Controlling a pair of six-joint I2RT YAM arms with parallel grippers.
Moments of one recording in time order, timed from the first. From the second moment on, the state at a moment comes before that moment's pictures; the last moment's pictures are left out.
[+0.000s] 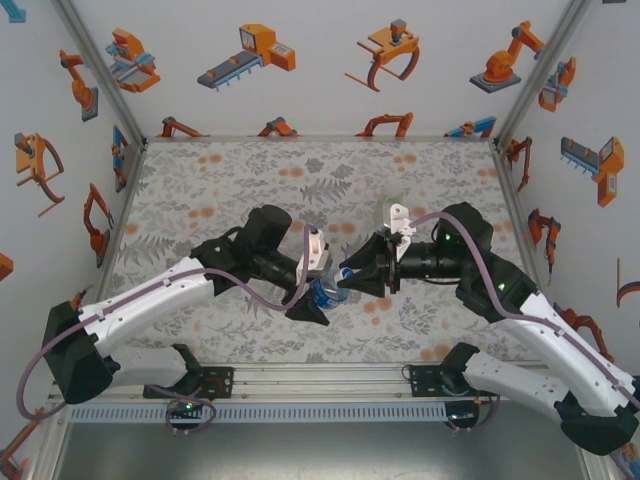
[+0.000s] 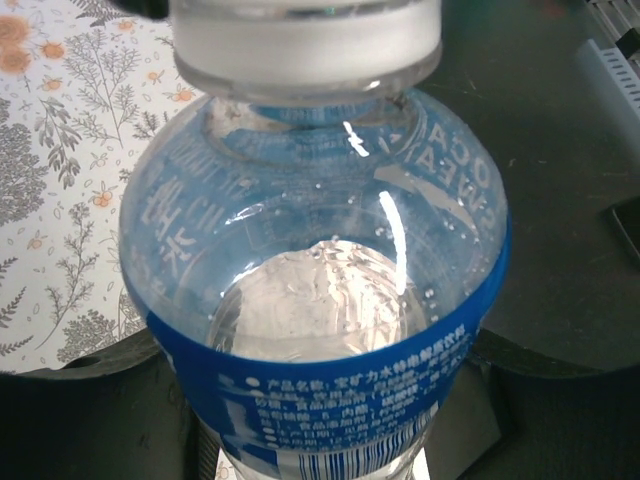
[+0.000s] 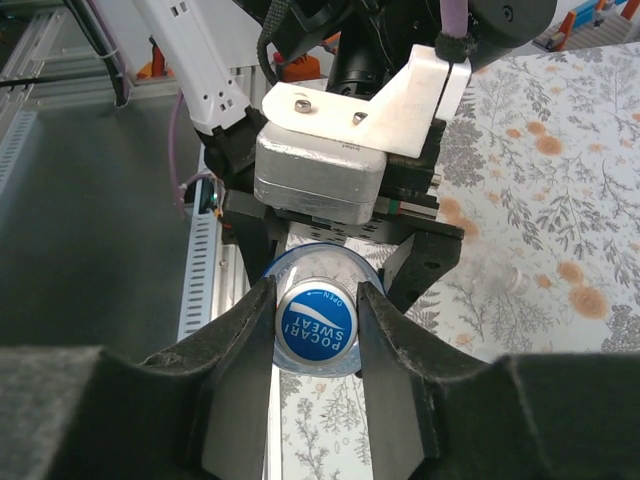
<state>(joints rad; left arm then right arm) -0.94 1.24 1.01 -0.42 0.95 0.44 0.80 0.86 1.07 -0.38 -0.74 -0.07</state>
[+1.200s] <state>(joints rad) -0.94 1.22 0.97 -0.35 0.17 0.32 0.80 1.10 1.18 -0.57 -0.08 0.88</state>
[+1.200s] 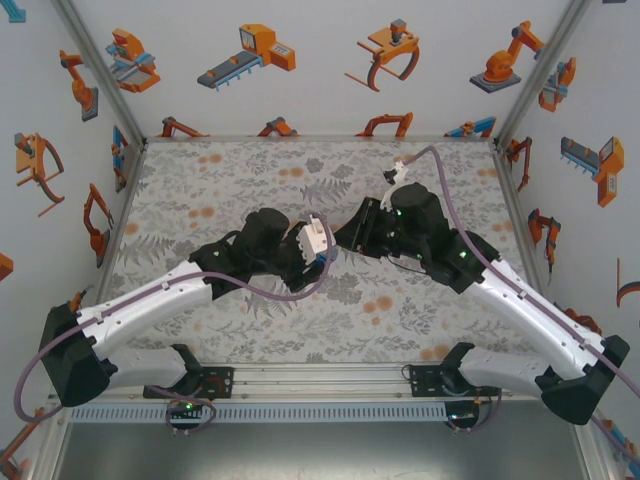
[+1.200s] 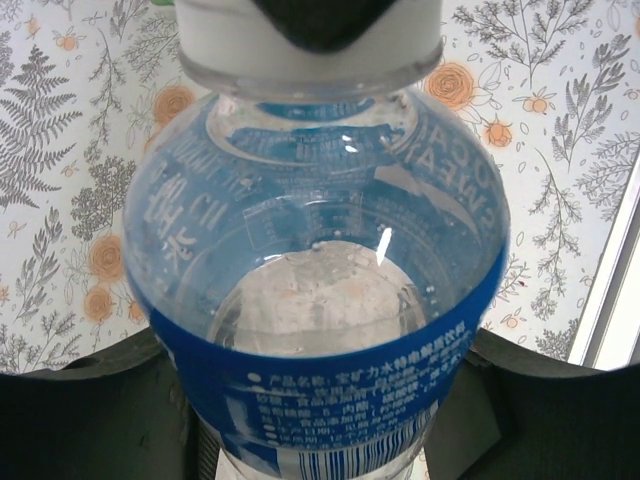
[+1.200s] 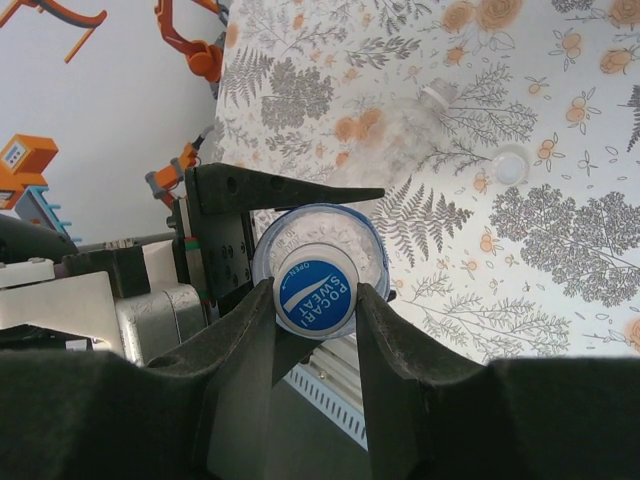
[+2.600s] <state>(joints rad) -0.60 0.79 0.82 -0.44 -0.05 -0.22 0.56 1.64 1.37 -0.45 0.17 0.24</state>
